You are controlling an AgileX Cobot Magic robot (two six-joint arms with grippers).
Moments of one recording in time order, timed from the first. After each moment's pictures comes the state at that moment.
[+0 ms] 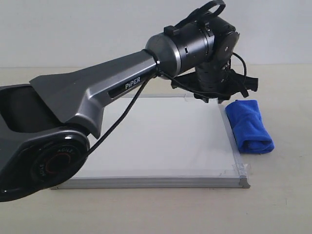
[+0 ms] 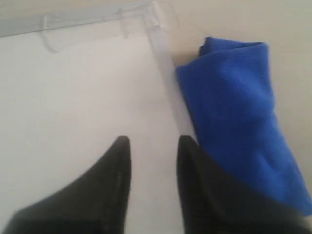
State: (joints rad) left arm -0.84 2.56 -2.49 0.21 1.08 -0.70; right arm 0.09 0.06 0.00 0.03 0.33 0.07
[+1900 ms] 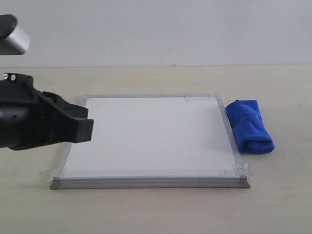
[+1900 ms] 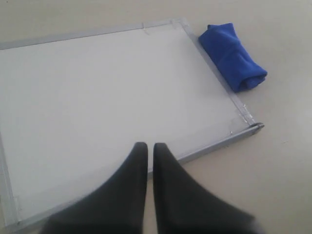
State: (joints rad) left arm -0.86 1.03 -0.68 0.58 0.44 -0.95; right arm 0.09 0.06 0.00 0.03 0.33 0.07
